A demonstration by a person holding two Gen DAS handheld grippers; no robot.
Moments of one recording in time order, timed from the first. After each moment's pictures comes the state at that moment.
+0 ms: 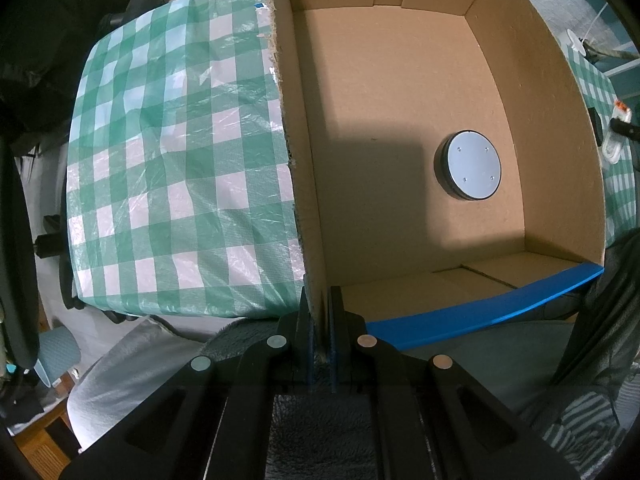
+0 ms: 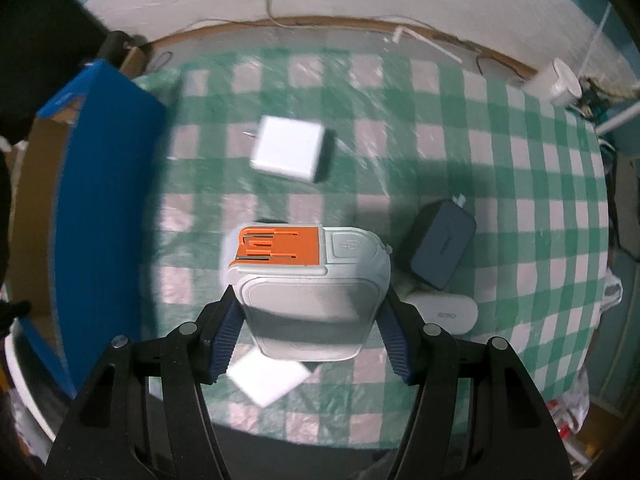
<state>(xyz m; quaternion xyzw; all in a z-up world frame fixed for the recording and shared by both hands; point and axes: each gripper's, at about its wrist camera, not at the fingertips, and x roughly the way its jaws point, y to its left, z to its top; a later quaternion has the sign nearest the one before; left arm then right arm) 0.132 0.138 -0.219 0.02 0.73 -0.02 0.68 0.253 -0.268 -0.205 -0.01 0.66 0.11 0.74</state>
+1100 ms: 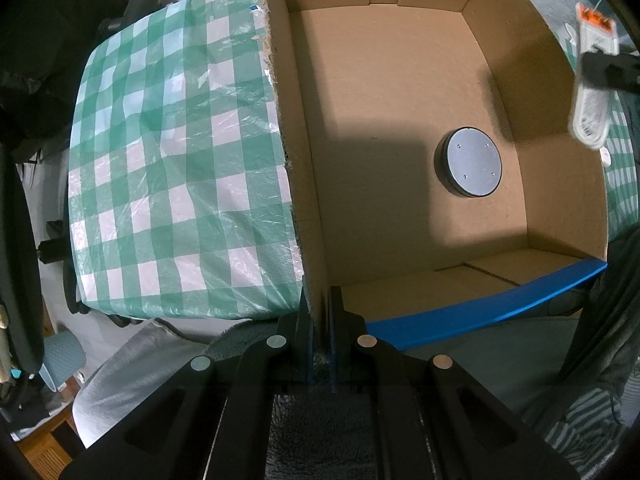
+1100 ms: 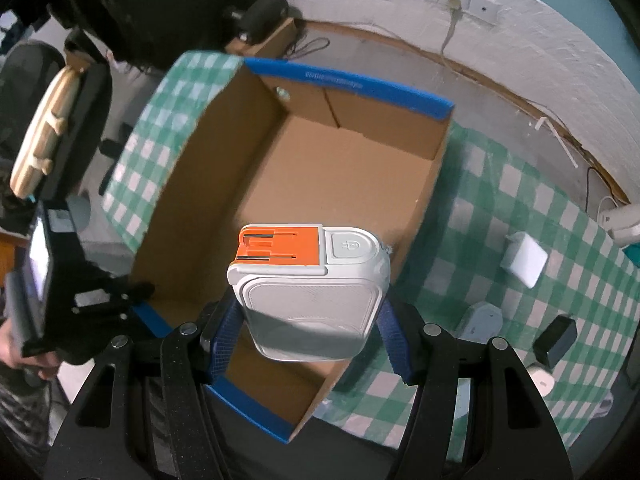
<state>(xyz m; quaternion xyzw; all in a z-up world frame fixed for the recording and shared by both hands) 0.134 0.138 -0.220 0.03 0.73 -0.02 0.68 0.254 -0.035 -0.162 -0.09 0.64 0.28 0.71</state>
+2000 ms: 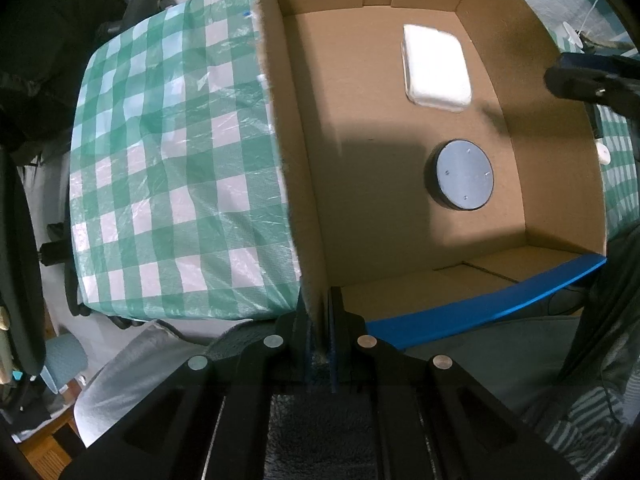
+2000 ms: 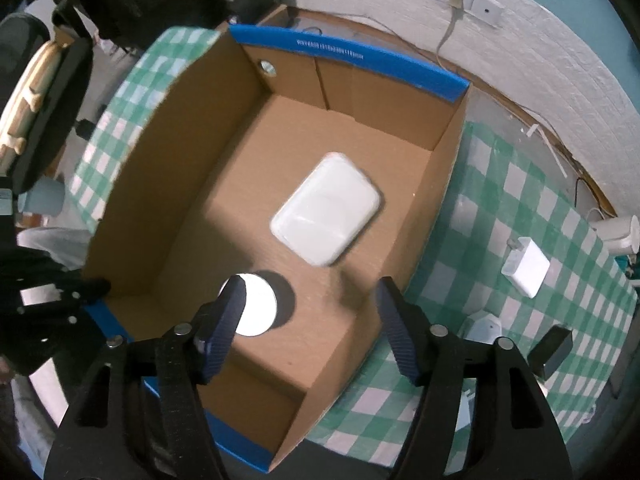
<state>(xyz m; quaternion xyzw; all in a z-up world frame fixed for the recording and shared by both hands) 0.133 0.136 -0.215 0.04 0.73 -0.02 0.68 0.249 -0.032 -0.185 -0.12 0.64 0.27 0.71</state>
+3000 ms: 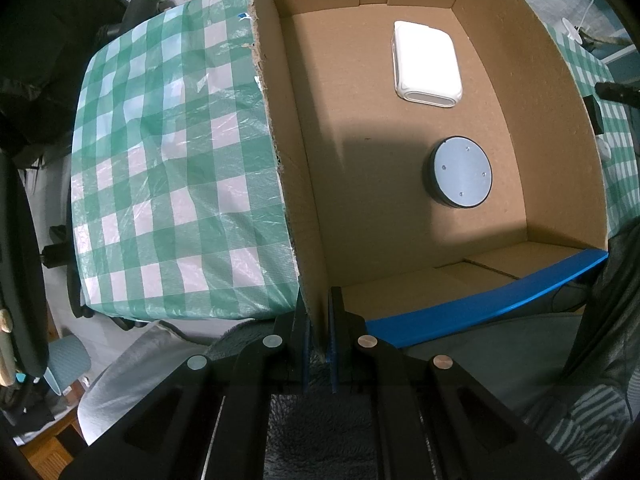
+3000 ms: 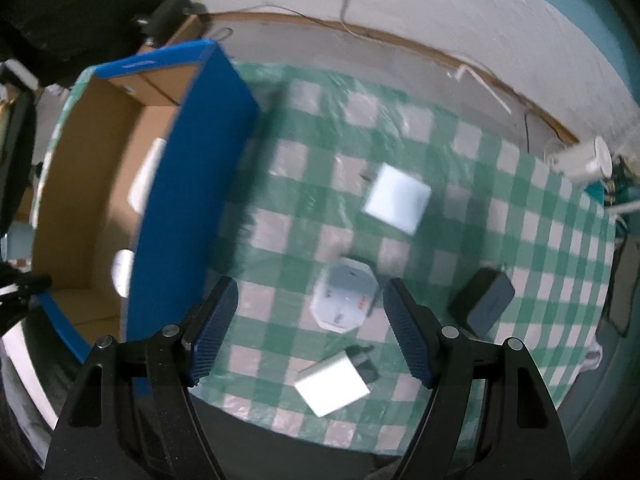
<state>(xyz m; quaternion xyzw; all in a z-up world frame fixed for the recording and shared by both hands) 0.131 0.136 -0.217 0.04 0.73 -0.02 0.68 0.284 -0.188 -0.206 -0.07 0.68 0.16 0.71</state>
